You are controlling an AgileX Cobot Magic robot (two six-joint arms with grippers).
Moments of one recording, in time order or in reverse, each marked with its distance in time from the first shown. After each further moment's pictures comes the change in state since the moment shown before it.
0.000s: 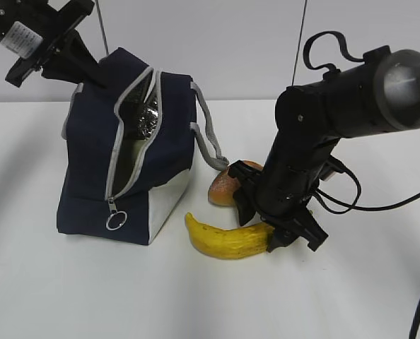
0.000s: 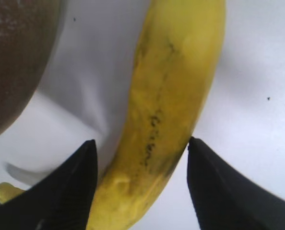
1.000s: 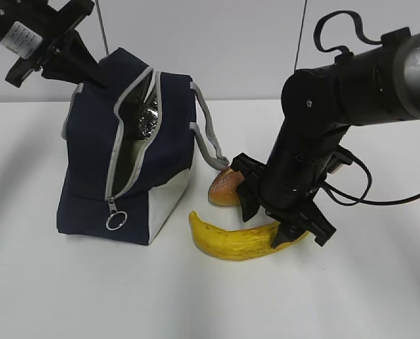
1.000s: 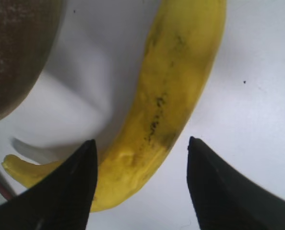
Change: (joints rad) left arm 0.000 0.000 0.000 0.000 0.000 0.000; right arm 0.000 -0.052 0.000 -0.004 0.068 0.000
